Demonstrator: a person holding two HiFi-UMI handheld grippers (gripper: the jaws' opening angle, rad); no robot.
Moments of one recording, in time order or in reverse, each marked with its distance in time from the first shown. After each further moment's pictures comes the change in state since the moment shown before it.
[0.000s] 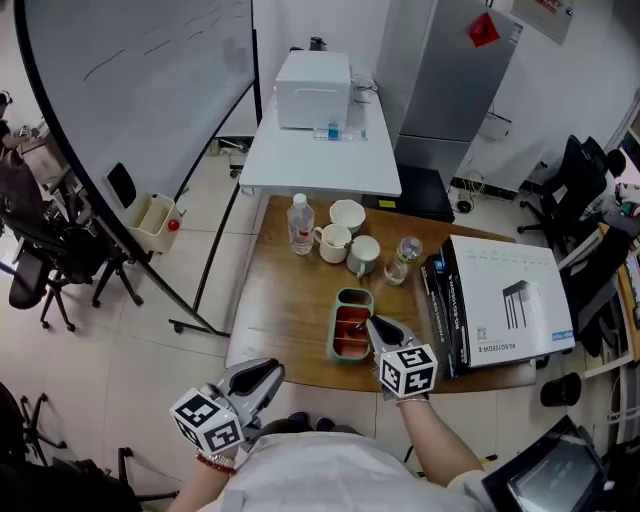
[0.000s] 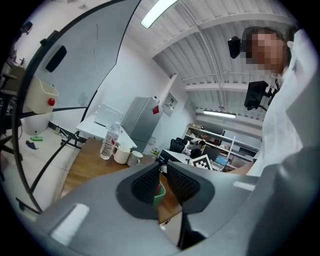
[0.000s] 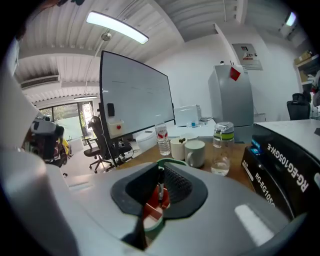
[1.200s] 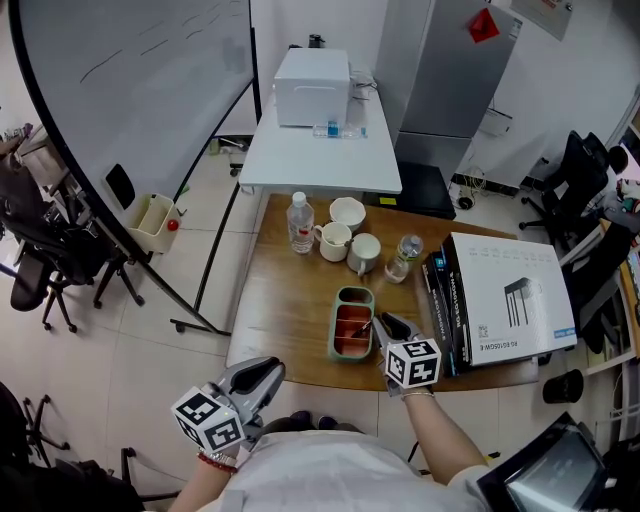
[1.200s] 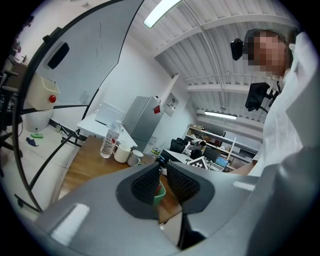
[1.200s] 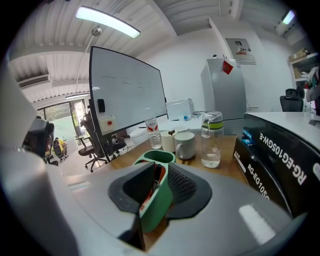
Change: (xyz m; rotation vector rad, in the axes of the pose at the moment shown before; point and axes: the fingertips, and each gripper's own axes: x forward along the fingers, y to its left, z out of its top) left arm 0.002 0.005 -0.002 -0.021 -0.001 0.001; right arm 0.006 -0.028 -0.020 0.047 0.070 -0.060
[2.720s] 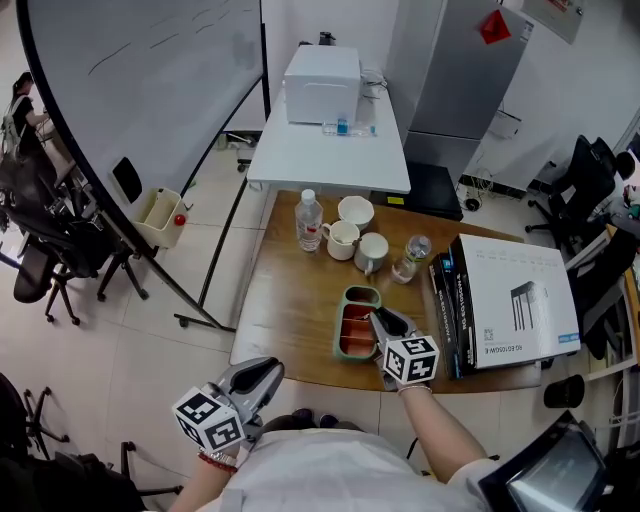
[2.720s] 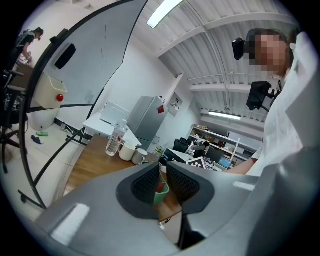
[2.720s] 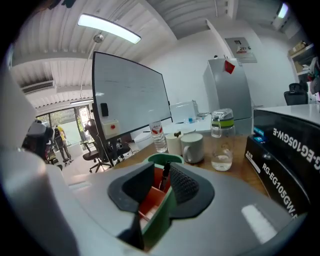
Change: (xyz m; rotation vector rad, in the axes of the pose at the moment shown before) left arm -0.010 0.011 -0.005 -0.022 0.005 0.045; right arm 0.023 0.012 0.003 0.017 -0.059 0.059
